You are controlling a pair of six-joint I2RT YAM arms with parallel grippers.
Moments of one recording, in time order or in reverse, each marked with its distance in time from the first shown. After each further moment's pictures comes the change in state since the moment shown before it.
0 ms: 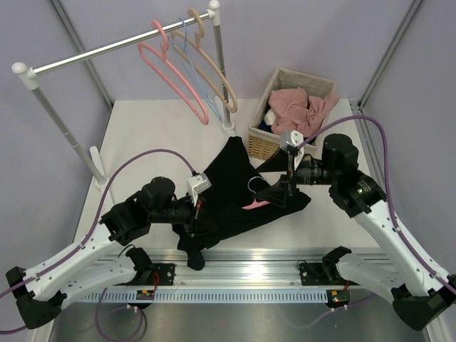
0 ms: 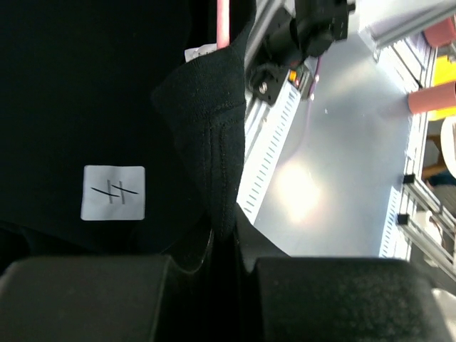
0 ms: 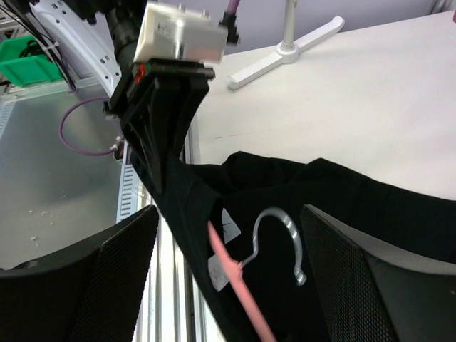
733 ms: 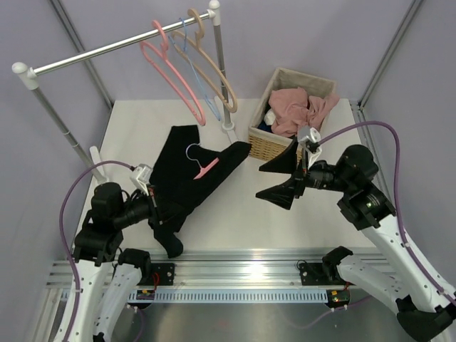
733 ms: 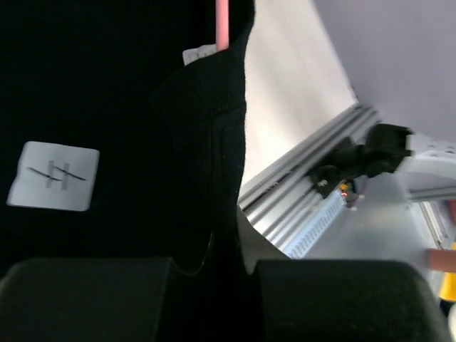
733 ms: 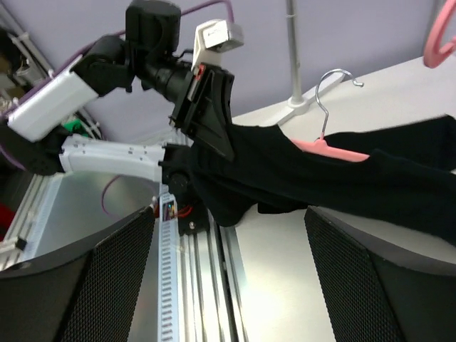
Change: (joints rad) left arm 0.721 -0.302 -0.033 -0.243 0.202 0.020; right arm 0.000 -0.160 -0.094 0.232 0.062 0.368
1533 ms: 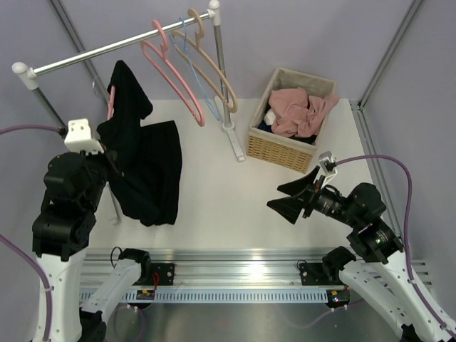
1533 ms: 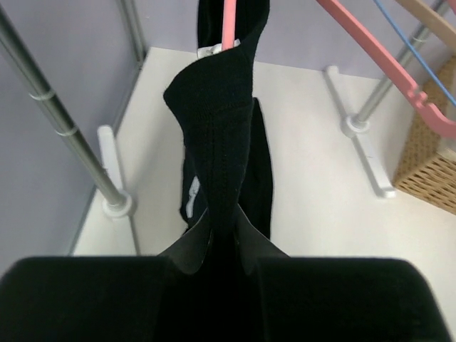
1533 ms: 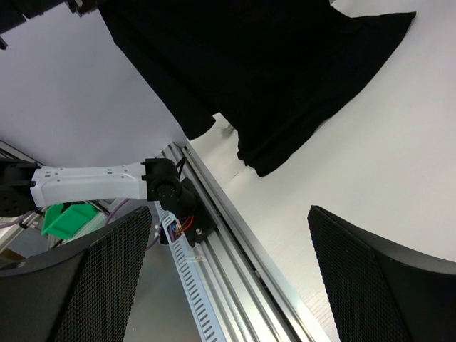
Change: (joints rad) left arm 0.002 0.312 0.663 -0.121 -0.941 0.244; right arm 0.000 -0.327 -0.306 -0.078 0.313 0.273
